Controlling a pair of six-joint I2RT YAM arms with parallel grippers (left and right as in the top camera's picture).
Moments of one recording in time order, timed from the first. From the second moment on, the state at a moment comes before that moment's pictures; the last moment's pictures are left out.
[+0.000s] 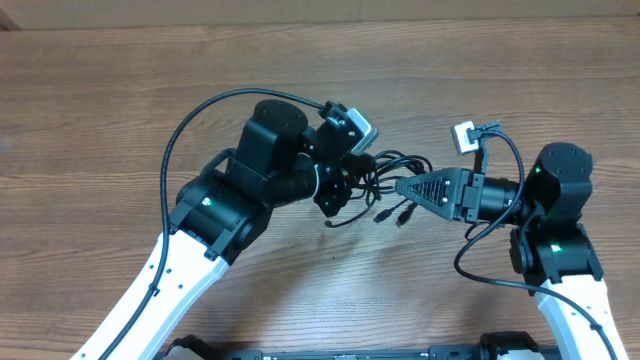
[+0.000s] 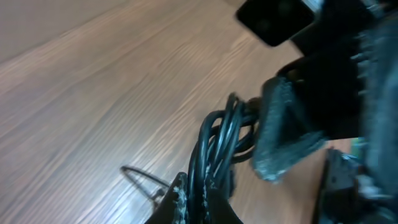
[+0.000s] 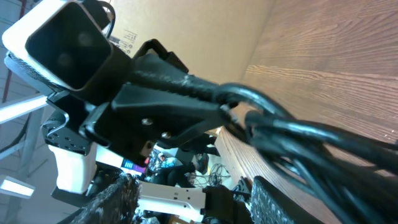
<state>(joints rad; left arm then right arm) -0.59 1.29 1.28 -0.57 0.48 0.04 0.05 0.99 0.73 0.03 -1.32 0.91</state>
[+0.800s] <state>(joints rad) -0.62 1.29 1.28 -0.50 0.68 -0.02 0.05 0.99 0.73 0.03 -1.26 0.89</state>
